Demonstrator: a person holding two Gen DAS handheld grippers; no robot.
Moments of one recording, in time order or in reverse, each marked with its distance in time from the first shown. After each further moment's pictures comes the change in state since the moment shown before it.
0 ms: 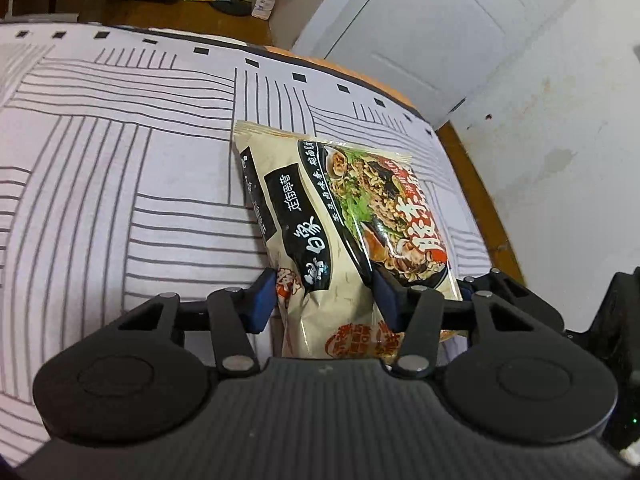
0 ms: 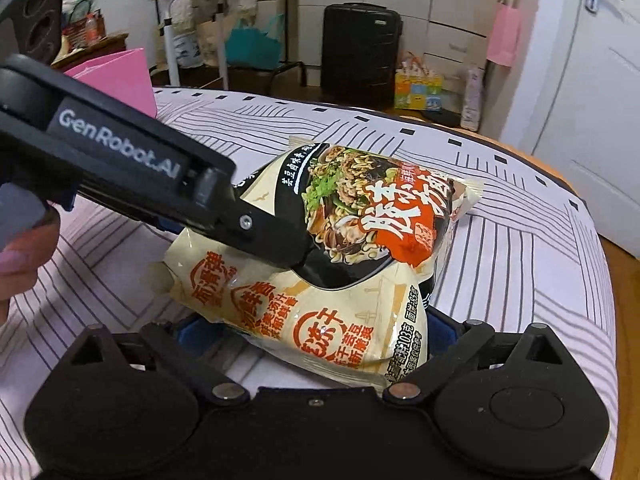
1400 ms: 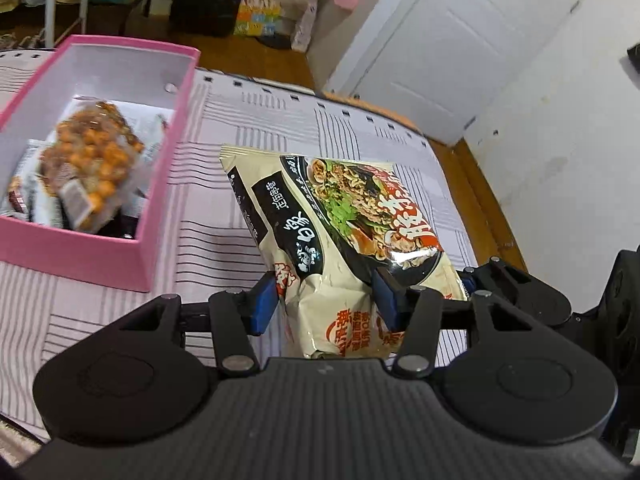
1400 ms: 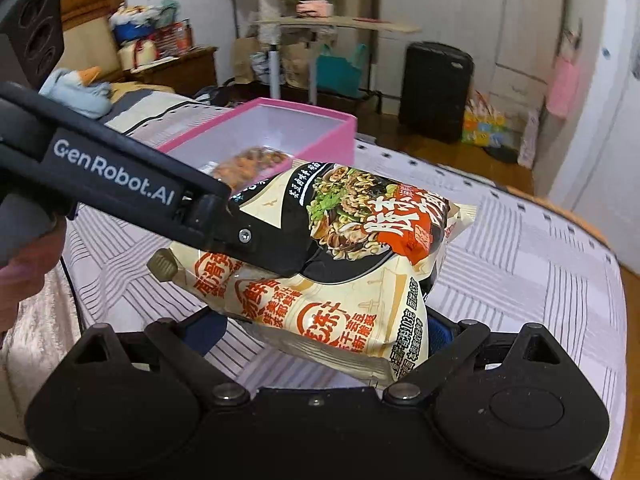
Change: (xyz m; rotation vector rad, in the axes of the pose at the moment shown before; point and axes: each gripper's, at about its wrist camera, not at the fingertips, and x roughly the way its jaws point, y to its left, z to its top) left arm -0.277 0.013 -0.089 -0.024 -0.081 0.086; right arm -0.161 0.189 0.019 -0.101 -0.030 0.132
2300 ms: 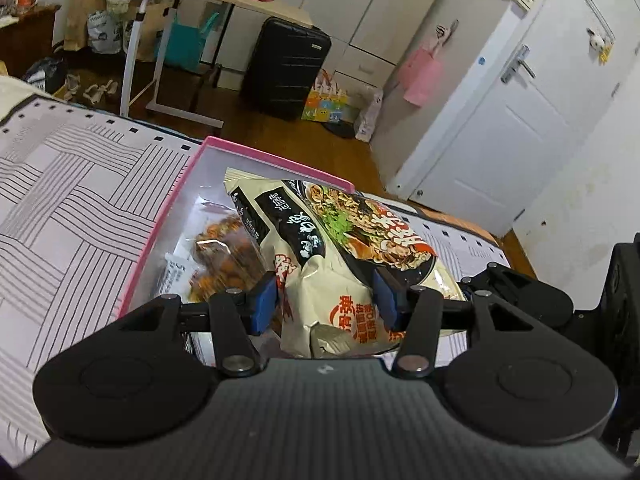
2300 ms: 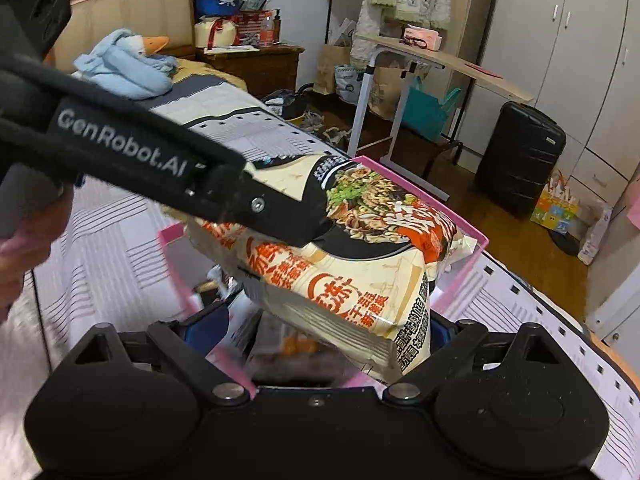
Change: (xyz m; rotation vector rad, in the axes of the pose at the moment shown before) left arm -0.045 0.159 0.079 -0.060 -0.242 0.113; right arm 0.125 0.073 0.125 -0.250 -0.029 0.107
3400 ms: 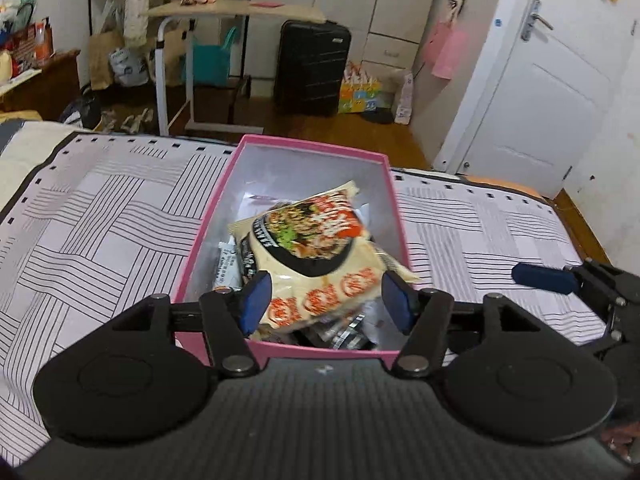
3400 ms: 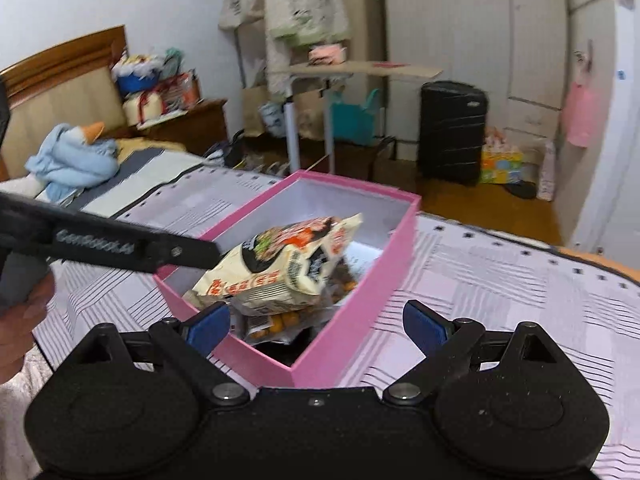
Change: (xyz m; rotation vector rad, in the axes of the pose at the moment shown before) left arm -0.034 -0.038 -0.030 0.170 0.013 0.189; right arm -0.078 -0.005 -0.046 0.320 -0.126 -0.111
